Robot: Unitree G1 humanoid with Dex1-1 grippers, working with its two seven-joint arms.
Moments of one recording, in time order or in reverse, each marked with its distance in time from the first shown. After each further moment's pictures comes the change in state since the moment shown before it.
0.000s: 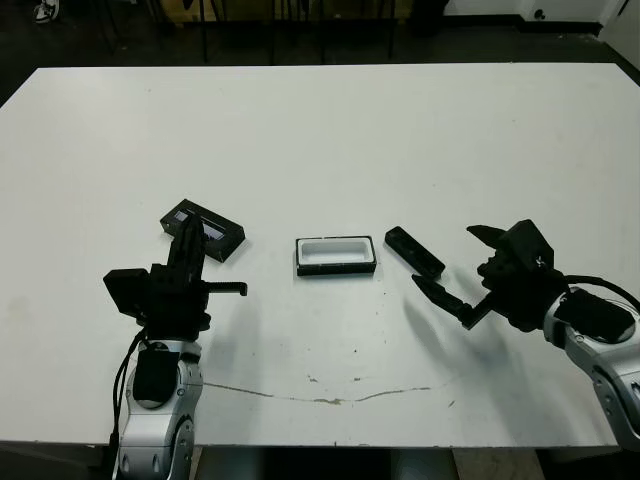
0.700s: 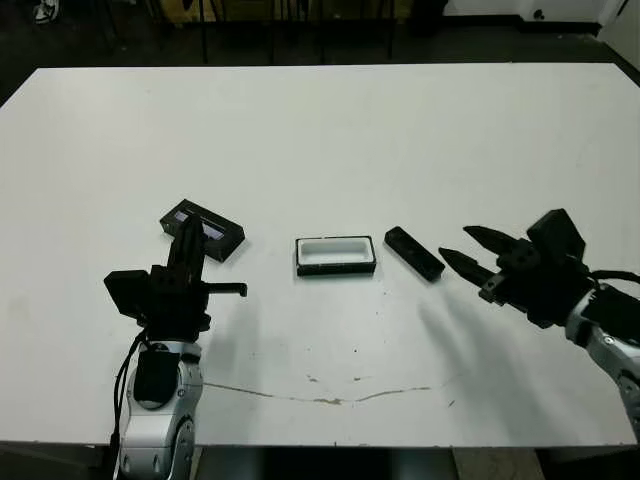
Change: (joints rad) left arm 0.000 0.002 0.000 0.015 -0.001 -0.015 0.001; right arm 0.015 -0.053 -0.068 -0.122 0.061 0.025 0.026
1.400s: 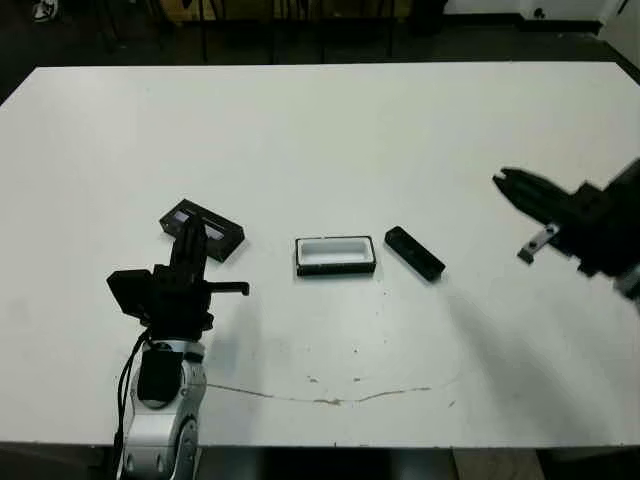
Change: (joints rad) left arm -0.002 -0.006 -0.007 0.002 0.001 -0.001 0.012; right arm -0.013 0.044 -0.211 0.053 0.062 -0.198 0.074
